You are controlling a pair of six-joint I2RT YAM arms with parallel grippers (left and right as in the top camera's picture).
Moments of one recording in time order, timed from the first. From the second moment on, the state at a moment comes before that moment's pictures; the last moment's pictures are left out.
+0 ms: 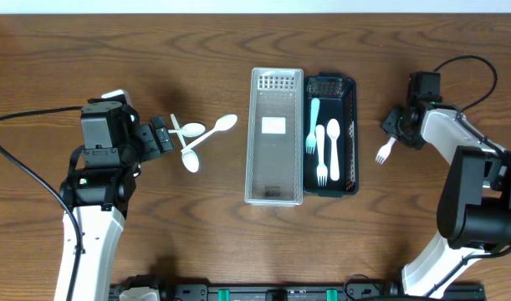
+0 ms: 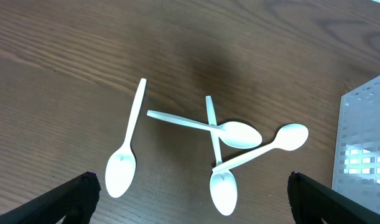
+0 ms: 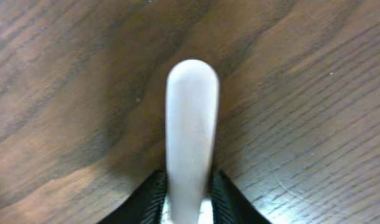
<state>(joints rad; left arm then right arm) 0.04 1.11 0.92 -0.62 -0.04 -0.25 -0.11 1.93 1.14 -0.46 0.09 0.51</state>
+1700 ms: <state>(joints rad) 0.04 1.11 0.92 -0.62 -0.04 -0.25 0.22 1.51 1.07 -0.41 0.04 0.41</state>
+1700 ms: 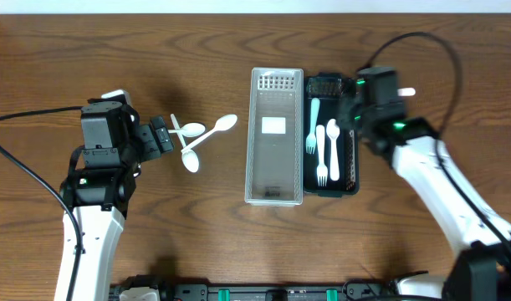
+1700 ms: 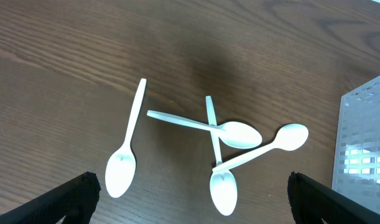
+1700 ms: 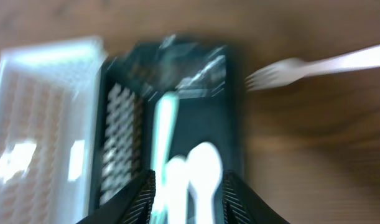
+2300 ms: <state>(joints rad) 0.04 1.11 0.92 -0.62 -0.04 -0.25 -0.14 1.67 1.08 -0.06 0.04 0.42</state>
